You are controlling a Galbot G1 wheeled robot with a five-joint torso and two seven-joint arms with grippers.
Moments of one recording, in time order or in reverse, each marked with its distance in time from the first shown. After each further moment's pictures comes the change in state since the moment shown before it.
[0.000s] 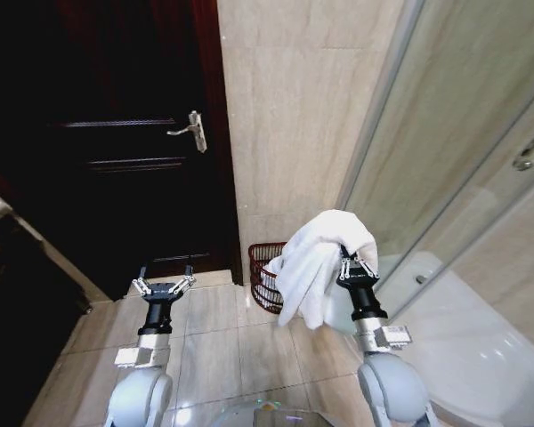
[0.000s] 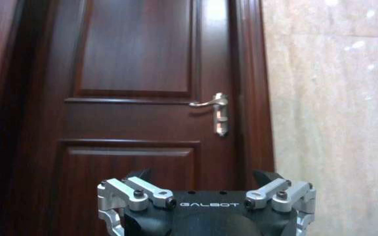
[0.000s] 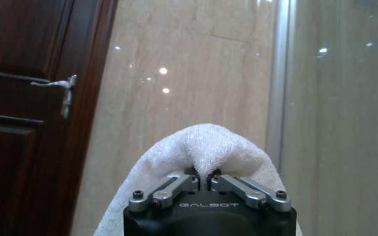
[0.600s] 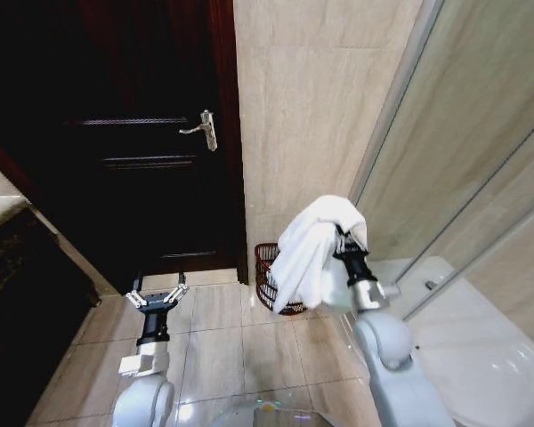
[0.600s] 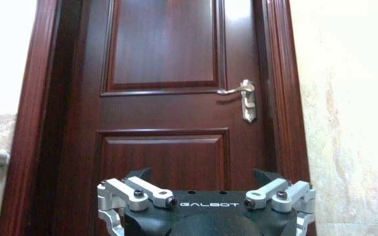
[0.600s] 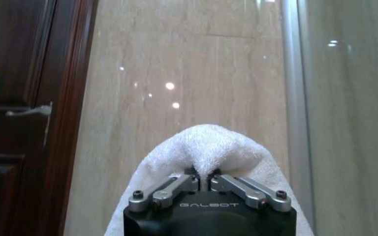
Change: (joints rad) left arm 0.052 -0.050 -0.036 0.033 0.037 -0.062 -0.053; right arm 0.459 -0.148 -0.035 -0.215 0.276 -0.143 0.046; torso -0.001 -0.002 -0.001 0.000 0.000
